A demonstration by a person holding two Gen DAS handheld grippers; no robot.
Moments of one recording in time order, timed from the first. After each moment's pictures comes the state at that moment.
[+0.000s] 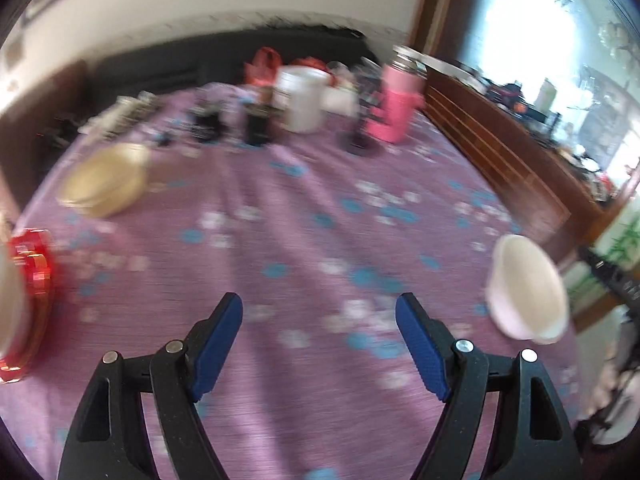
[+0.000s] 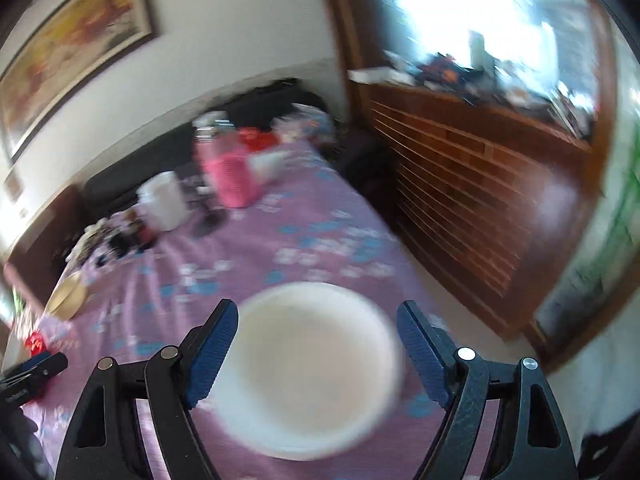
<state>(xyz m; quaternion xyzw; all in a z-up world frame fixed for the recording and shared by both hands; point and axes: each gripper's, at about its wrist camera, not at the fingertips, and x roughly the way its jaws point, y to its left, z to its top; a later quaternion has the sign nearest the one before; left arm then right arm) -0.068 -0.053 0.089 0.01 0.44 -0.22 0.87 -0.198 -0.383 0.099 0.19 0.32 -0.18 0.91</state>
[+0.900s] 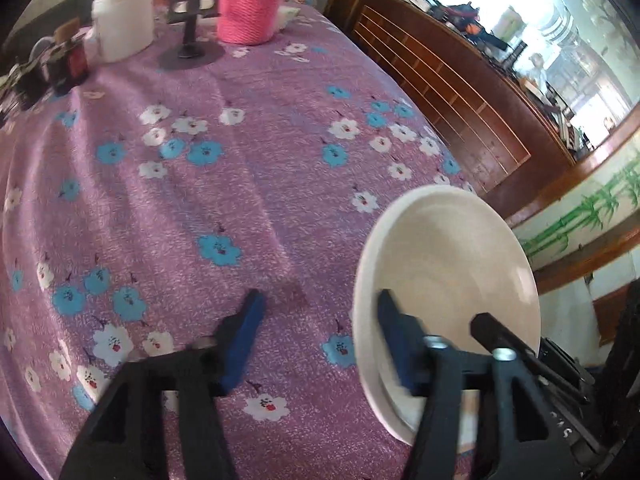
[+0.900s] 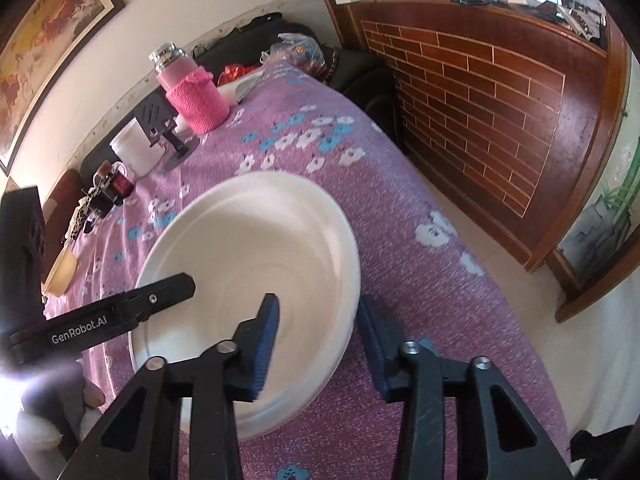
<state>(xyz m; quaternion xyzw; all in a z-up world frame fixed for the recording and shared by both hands) -0.052 -0.237 0.011 0.03 0.54 -0.31 0.78 -0.191 -0.412 0.013 0.26 0.41 -0.13 0.86</state>
